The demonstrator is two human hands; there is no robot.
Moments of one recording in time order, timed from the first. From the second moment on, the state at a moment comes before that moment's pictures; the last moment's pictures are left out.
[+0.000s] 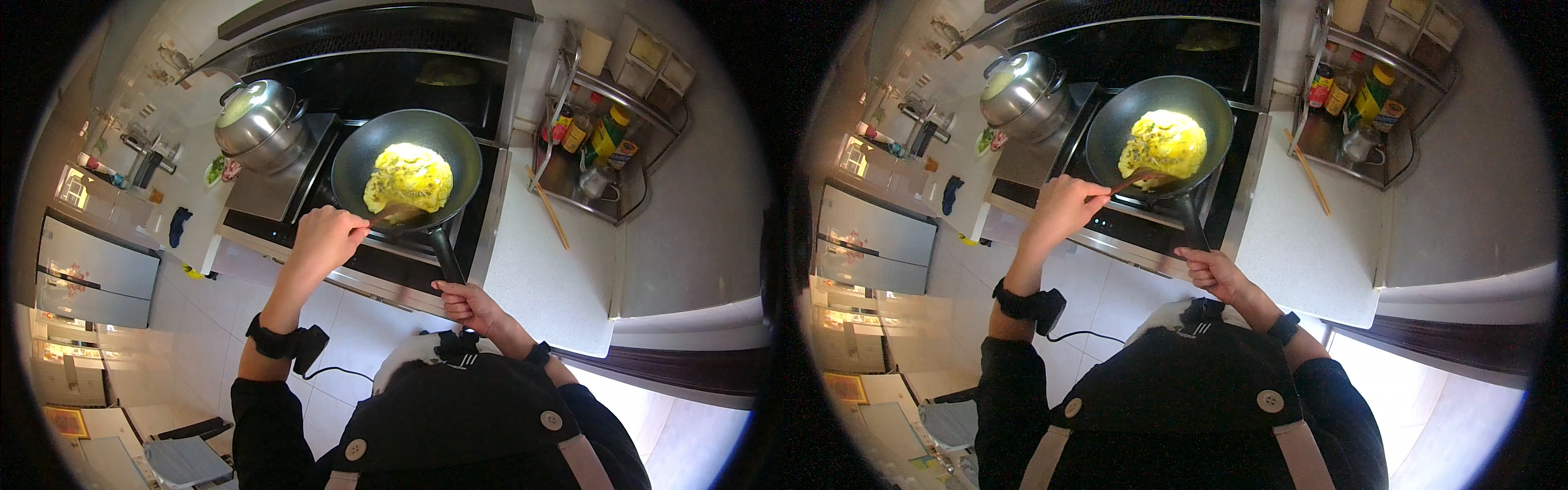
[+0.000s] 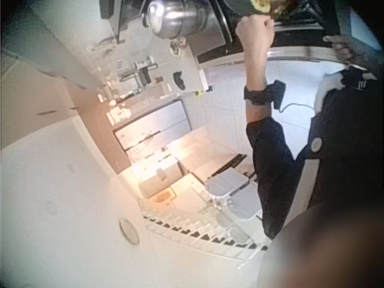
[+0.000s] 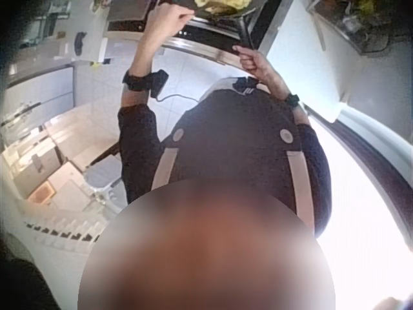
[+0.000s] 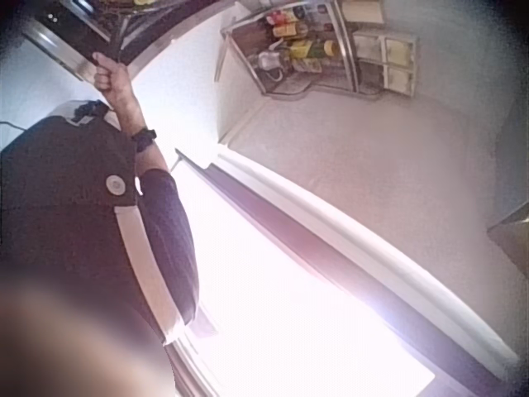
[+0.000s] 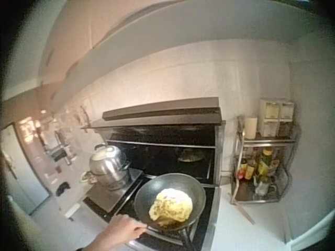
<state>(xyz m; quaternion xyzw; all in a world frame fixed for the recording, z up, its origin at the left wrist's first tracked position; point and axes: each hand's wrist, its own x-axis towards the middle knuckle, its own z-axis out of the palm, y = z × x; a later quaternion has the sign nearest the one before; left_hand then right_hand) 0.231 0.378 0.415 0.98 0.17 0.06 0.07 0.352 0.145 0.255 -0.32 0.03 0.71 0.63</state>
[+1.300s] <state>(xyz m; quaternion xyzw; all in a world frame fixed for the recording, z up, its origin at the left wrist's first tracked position) 0.222 0.392 0.431 0.96 0.23 0.18 0.04 0.349 0.144 0.248 -0.30 0.02 0.70 0.65</state>
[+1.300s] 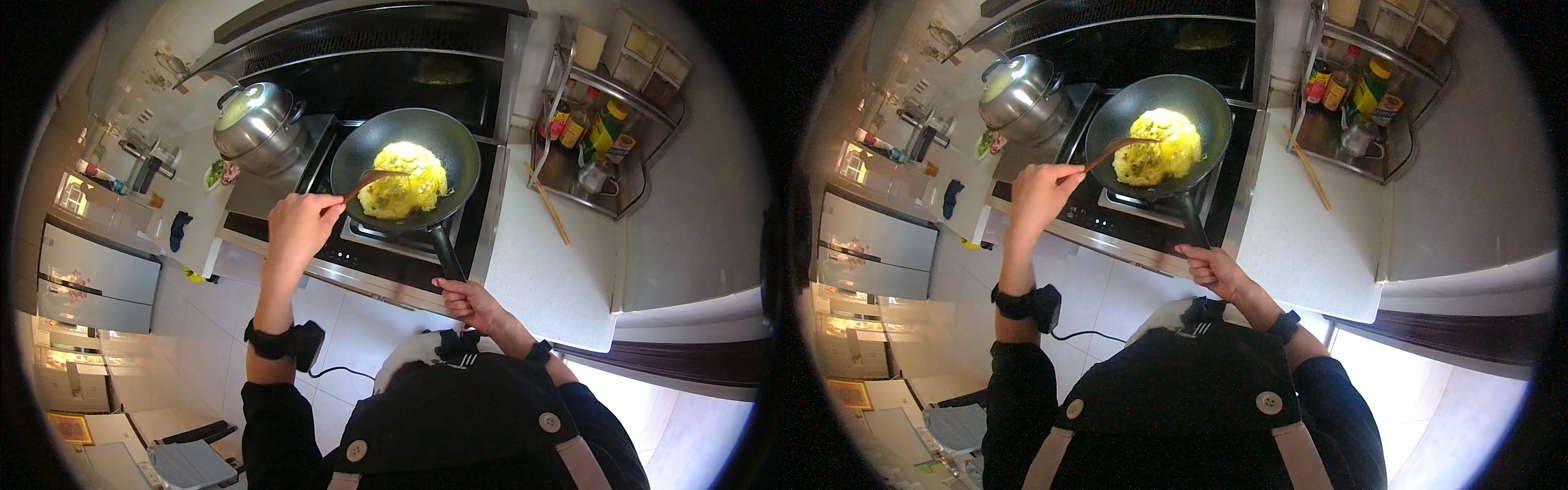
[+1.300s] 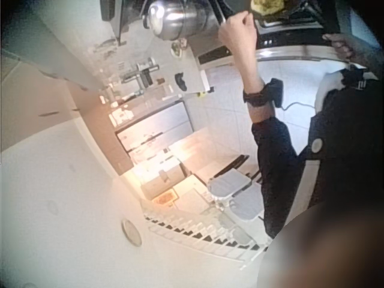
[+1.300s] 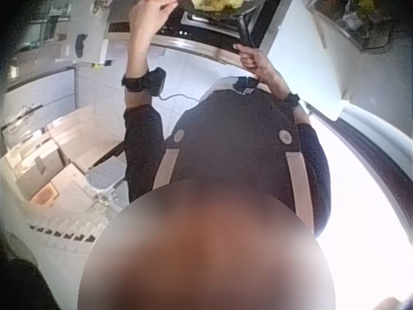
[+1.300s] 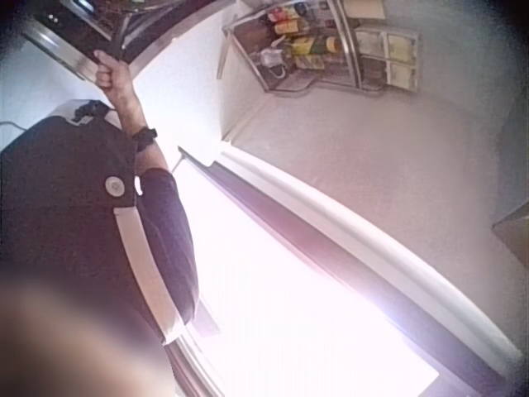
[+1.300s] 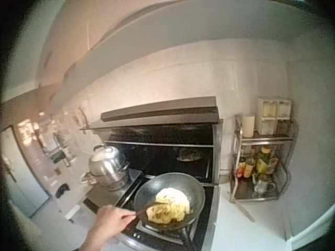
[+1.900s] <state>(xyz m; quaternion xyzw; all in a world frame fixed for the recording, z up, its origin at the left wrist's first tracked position) 0.308 0.395 0.347 0.96 0.17 0.19 0.07 0.348 0.146 0.257 -0.32 0.04 0.70 0.64</state>
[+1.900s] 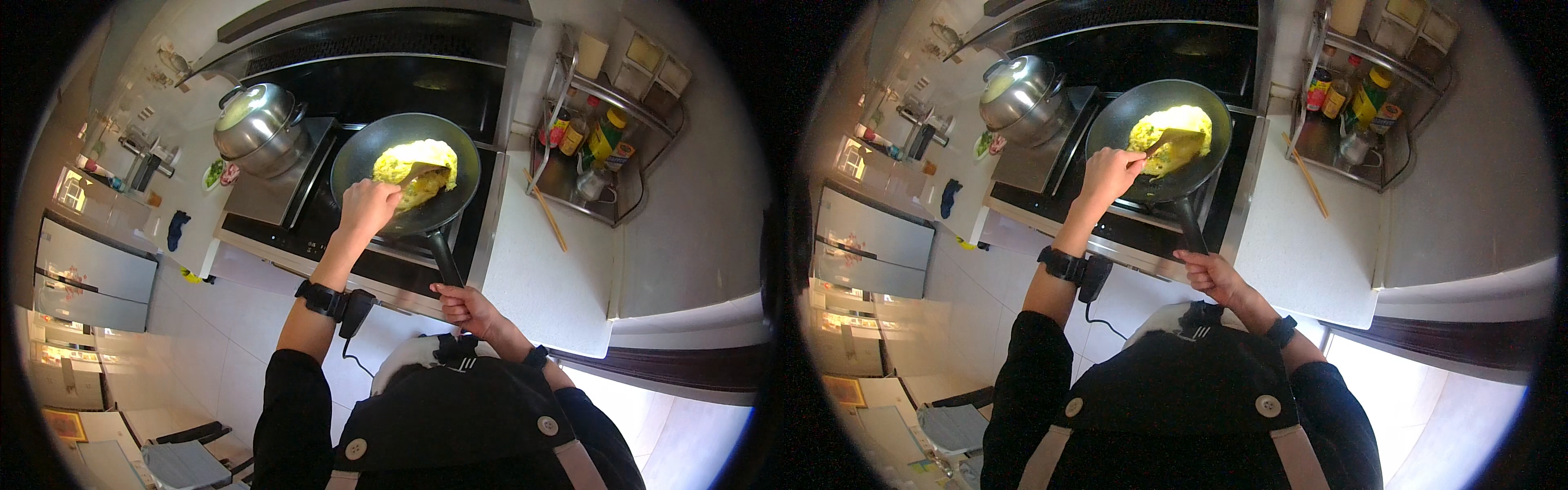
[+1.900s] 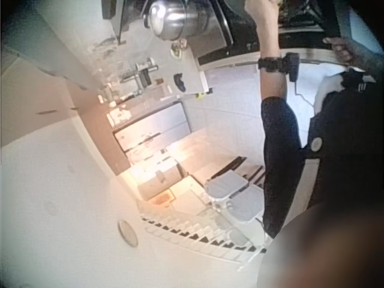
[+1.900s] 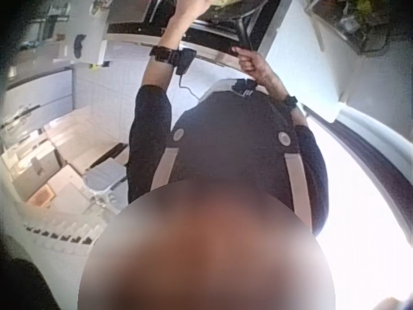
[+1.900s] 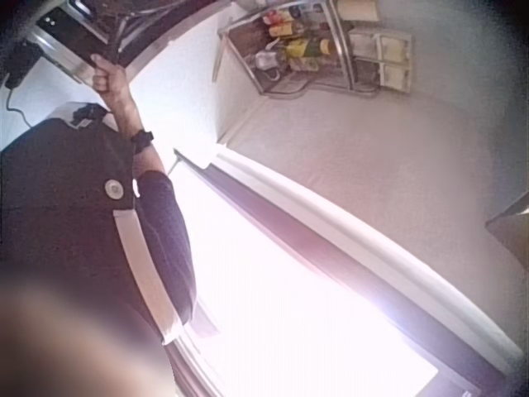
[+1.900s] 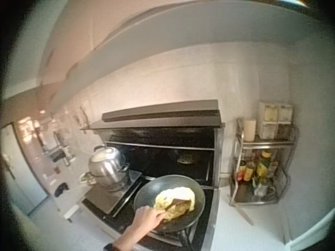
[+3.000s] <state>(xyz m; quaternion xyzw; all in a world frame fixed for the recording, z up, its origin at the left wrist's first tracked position) 0.227 0.392 0.406 0.94 0.24 0.21 0.14 0.350 0.148 0.255 -0.30 0.05 0.71 0.63</state>
